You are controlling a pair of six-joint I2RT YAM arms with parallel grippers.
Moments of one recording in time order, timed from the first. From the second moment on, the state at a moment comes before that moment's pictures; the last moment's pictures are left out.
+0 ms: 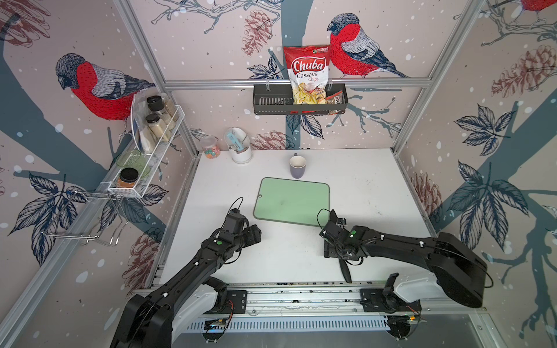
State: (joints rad) left arm -0.38 0.94 0.39 -0.37 0.07 -0.65; right arm 1.00 1.41 0.64 -0.67 0.19 1.01
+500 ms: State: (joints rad) left arm -0.38 0.96 0.39 -0.37 0.07 -0.65; right arm 1.04 1.38 0.63 -0.71 0.16 1.11
